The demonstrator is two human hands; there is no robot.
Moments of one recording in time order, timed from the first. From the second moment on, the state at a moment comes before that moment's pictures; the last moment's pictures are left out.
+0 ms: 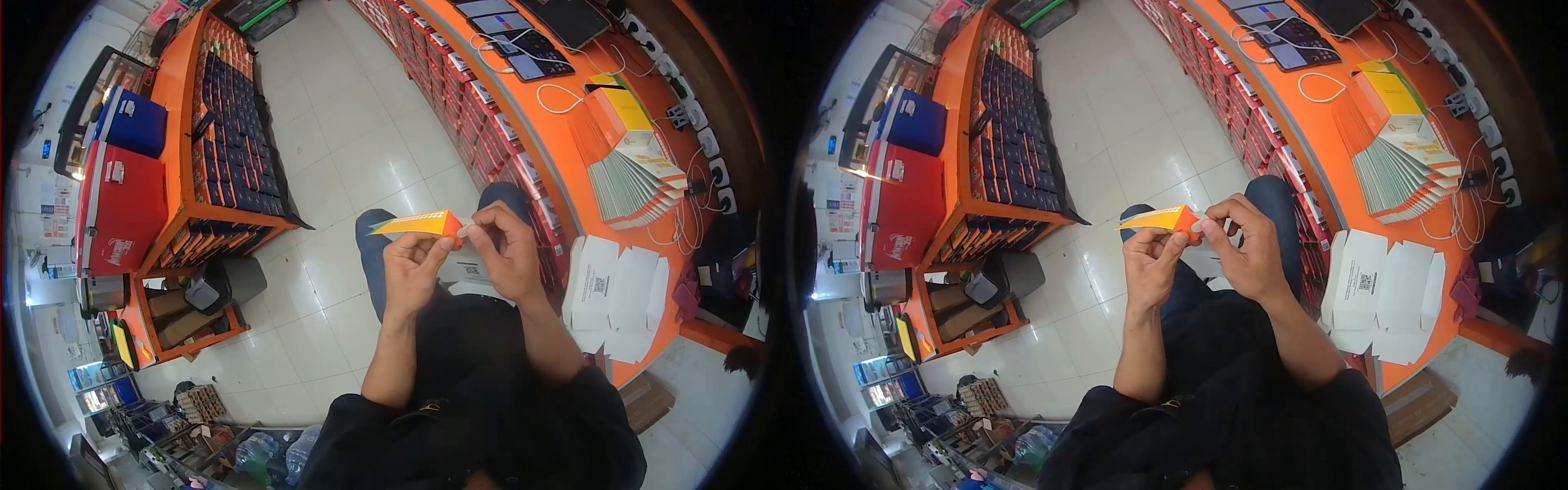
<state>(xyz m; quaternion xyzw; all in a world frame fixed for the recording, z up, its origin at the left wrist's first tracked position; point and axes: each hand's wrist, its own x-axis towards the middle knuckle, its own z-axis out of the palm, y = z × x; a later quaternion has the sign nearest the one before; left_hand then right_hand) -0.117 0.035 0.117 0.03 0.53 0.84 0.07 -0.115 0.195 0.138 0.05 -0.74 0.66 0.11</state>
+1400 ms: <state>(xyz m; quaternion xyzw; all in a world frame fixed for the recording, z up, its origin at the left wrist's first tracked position) -0.121 0.046 0.117 0.33 0.78 0.53 0.08 -0.049 0.240 0.068 -0.10 -0.75 0.65 -0.08</state>
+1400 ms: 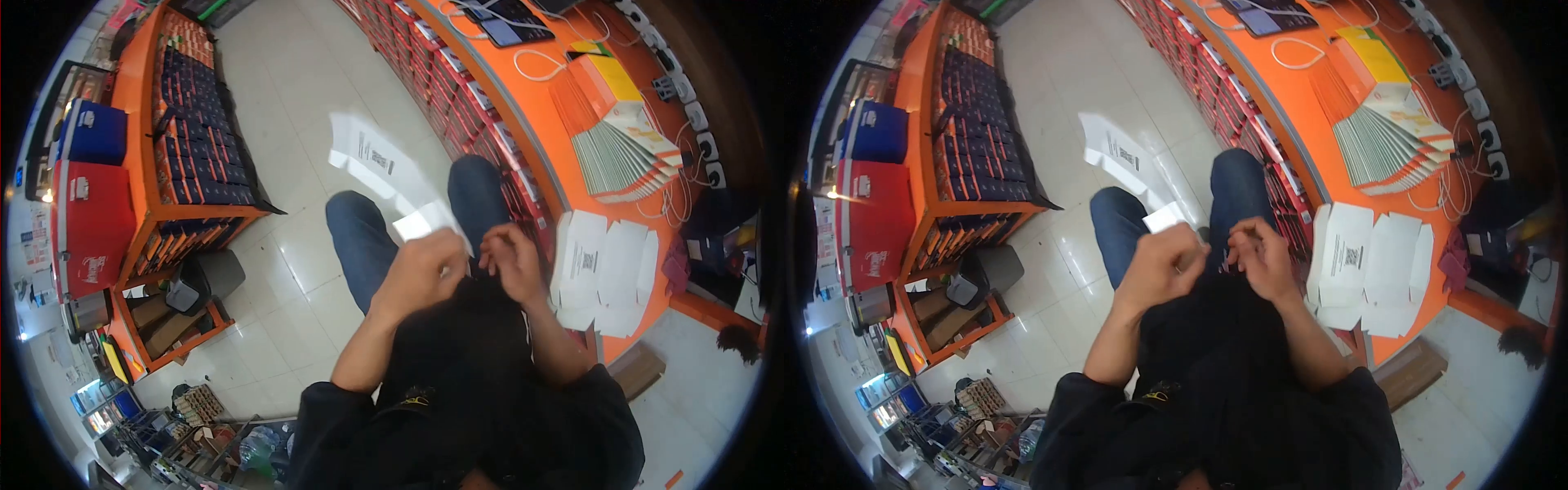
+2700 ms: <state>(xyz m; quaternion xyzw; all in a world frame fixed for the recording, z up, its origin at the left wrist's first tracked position) -0.040 0.053 0.035 -0.14 0.44 0.75 0.47 0.003 0.256 0.042 -0.25 -0.54 0.79 -0.14</state>
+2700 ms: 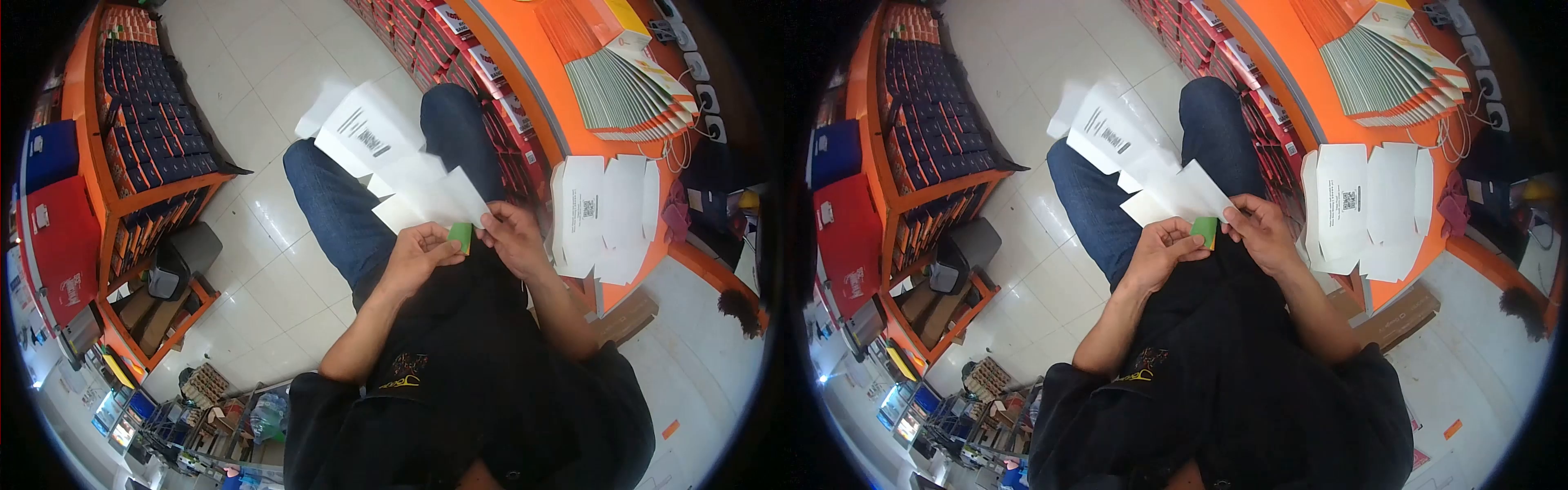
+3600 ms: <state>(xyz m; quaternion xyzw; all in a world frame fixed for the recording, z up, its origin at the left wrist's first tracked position) -0.042 0.045 0.045 0.10 0.60 0.70 0.38 -0.010 0.255 0.076 -0.20 -0.61 0.74 -0.18</state>
